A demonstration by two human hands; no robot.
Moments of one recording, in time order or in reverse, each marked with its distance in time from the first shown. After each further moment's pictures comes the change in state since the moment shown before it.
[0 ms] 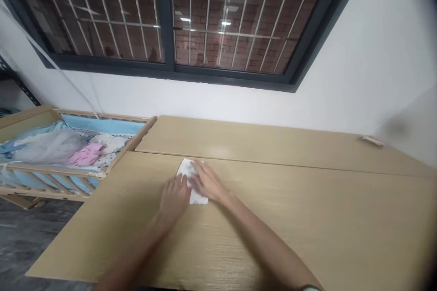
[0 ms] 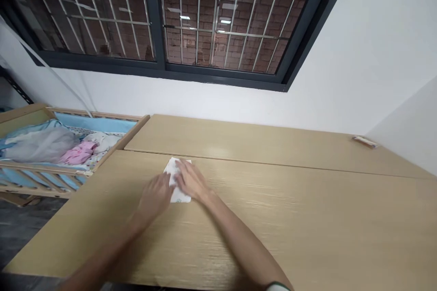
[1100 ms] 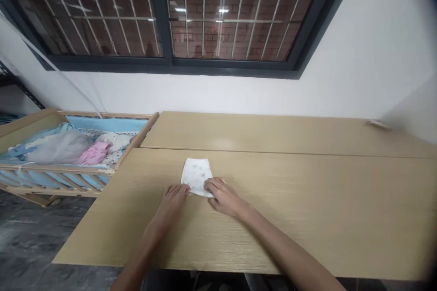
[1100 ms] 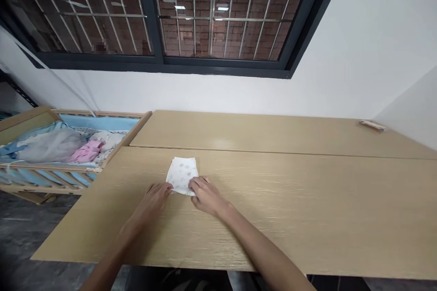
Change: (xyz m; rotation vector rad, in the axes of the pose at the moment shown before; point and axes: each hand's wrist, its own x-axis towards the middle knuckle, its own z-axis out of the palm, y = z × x) left_hand -0.045 -0.036 -0.011 -0.187 -0.112 0.197; right_hand -0.077 -0.016 0.003 -0.098 -0.135 -0.077
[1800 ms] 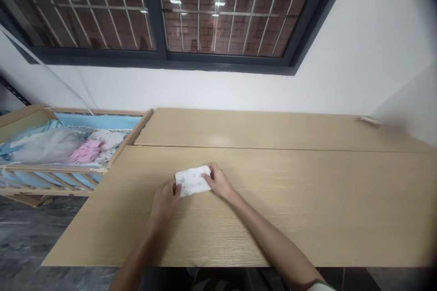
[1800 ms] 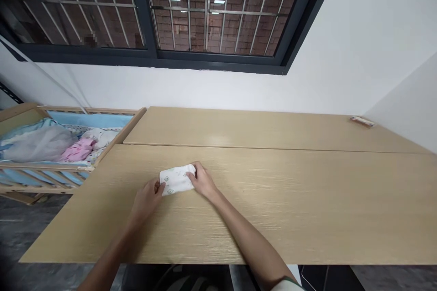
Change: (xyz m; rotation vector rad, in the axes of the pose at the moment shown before) left_hand 0.010 -0.006 0.012 -0.214 0.067 -0.426; right_hand 0.030 0.032 0.020 0.440 0.299 0.404
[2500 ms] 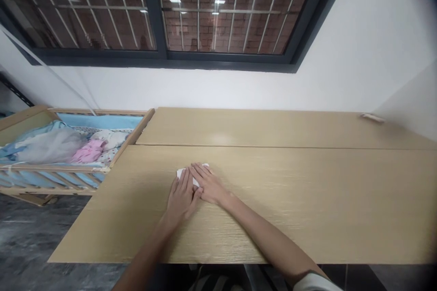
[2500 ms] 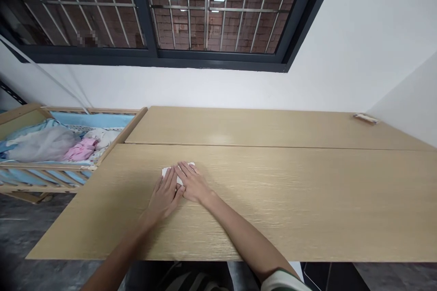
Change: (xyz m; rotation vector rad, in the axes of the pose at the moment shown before) left_hand -0.011 0.018 0.042 0.281 0.049 0.379; right_hand -0.004 -0.011 0.026 -0.536 -0.250 -0.450
